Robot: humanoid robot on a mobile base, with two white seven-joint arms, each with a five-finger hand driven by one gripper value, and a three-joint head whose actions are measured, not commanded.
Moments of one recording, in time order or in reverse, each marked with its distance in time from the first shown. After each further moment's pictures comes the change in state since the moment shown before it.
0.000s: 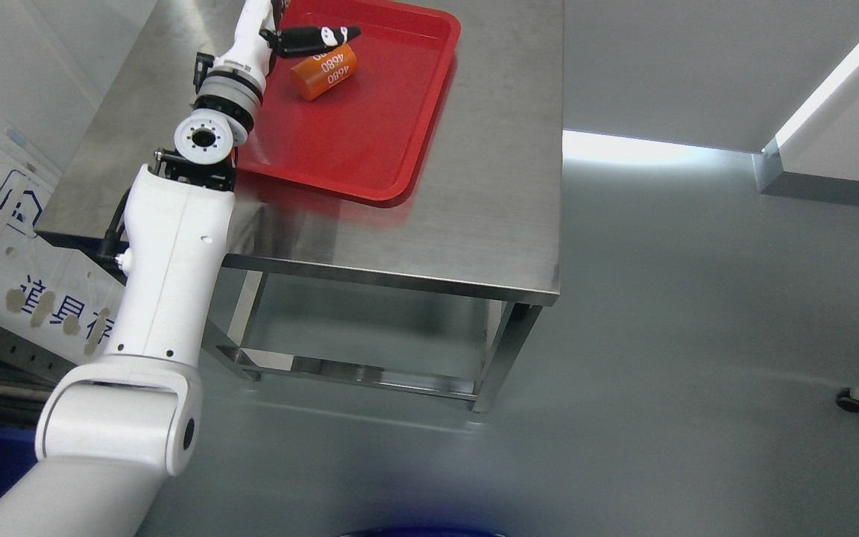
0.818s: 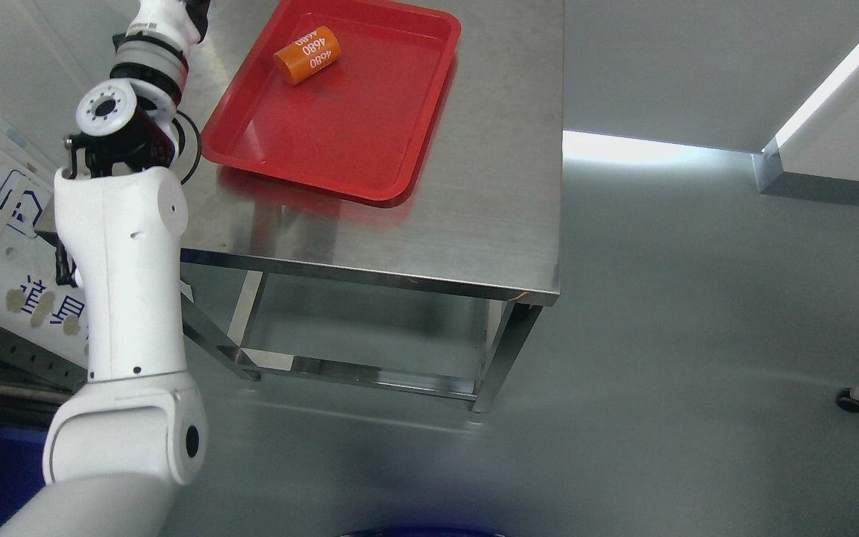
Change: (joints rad) left arm 0.136 -0.023 0.254 -0.336 0.176 0.314 -0.024; right arm 0.000 0.000 0.000 0.000 0.000 0.000 0.000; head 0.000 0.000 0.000
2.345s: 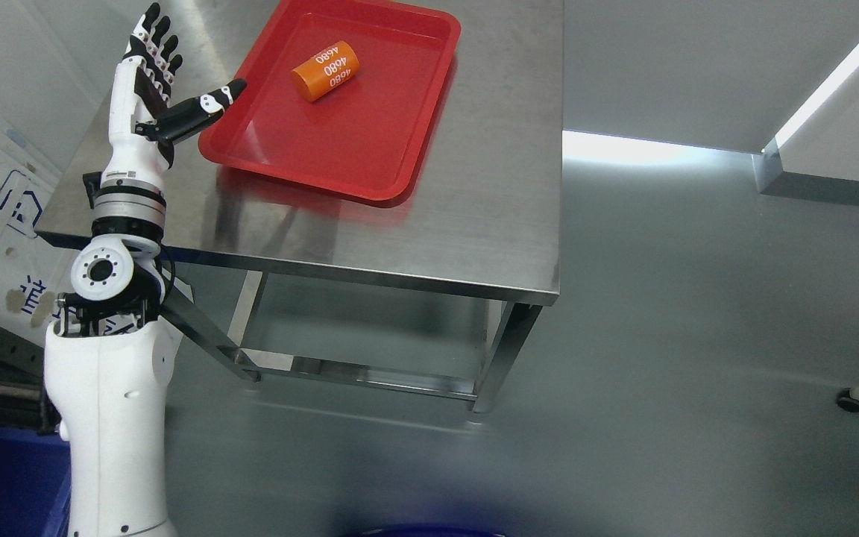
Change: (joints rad) left arm 0.392 0.046 -0.040 -0.328 -0.051 -0.100 0.096; right arm 0.000 0.000 0.000 0.000 0.000 0.000 0.000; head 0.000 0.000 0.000
